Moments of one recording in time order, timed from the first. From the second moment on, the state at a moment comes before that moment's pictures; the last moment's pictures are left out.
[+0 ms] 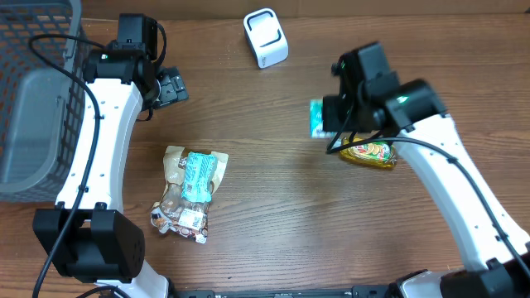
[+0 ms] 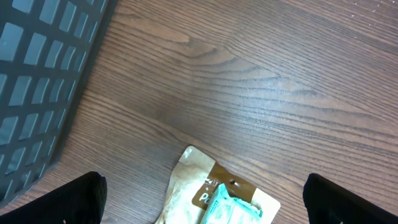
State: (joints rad) left arm -0.05 1.79 1.73 -1.16 -0.19 -0.44; right arm 0.38 1.58 1.63 -1.13 -0.06 0.32
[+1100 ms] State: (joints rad) left arm -0.05 1.79 1.73 -1.16 -0.19 -0.44; right arm 0.53 2.22 2.27 -0.89 0.47 -0.06
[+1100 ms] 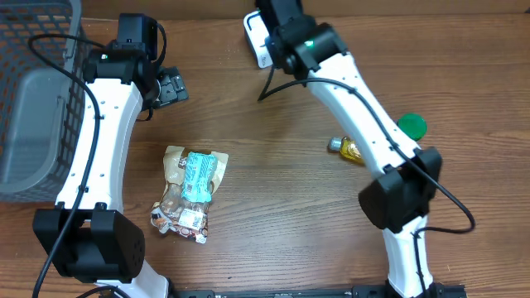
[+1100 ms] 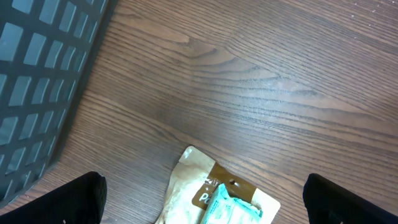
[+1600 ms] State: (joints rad) left arm -0.05 1.79 1.73 -1.16 -0.19 -0.44; right arm 0.55 2.46 2.27 -0.39 0.67 -0.52
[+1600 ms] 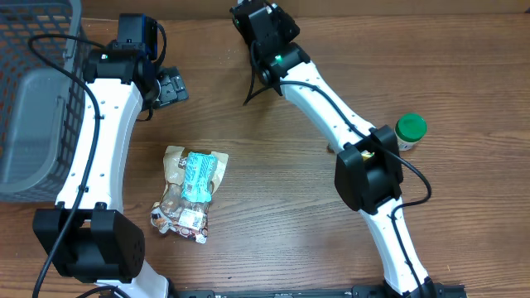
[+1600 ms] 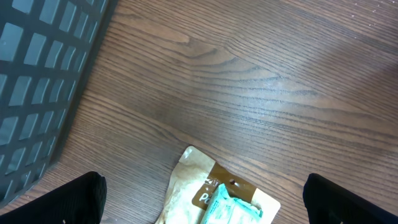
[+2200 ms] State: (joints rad) left arm -0.05 1.79 1.73 -1.16 -0.19 -0.44; right arm 0.55 2.60 2.27 -0.22 0.66 -0.77
